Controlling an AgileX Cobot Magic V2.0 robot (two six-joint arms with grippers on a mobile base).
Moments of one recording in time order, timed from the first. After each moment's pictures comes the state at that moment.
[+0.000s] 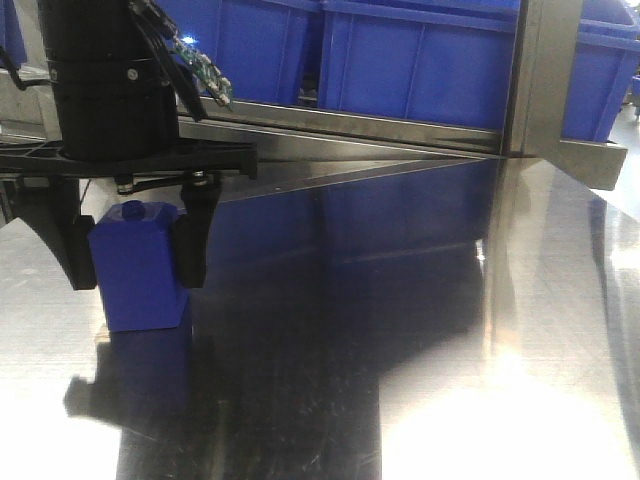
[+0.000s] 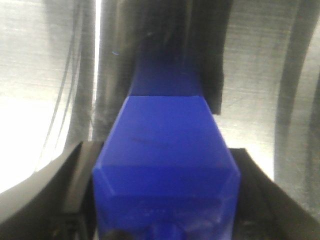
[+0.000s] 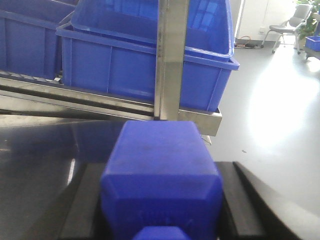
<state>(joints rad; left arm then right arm) -0.58 1.84 -1.40 0.00 1.20 -0.68 0.03 0.28 -0.41 -0.09 0.27 0.09</state>
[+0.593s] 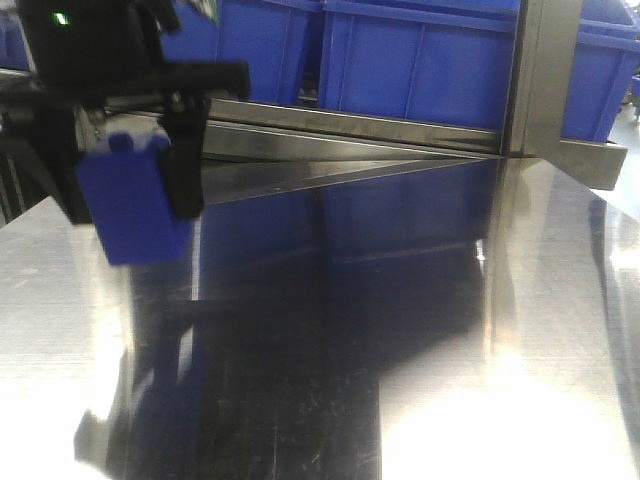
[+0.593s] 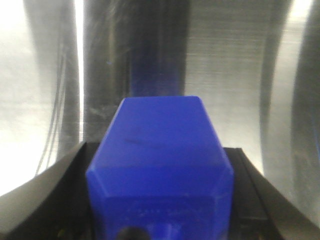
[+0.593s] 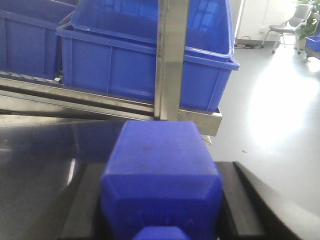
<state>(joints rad) -0.58 1.68 -1.40 0.00 1.18 -0.59 0.03 0.28 -0.41 -0.09 0.27 0.09</state>
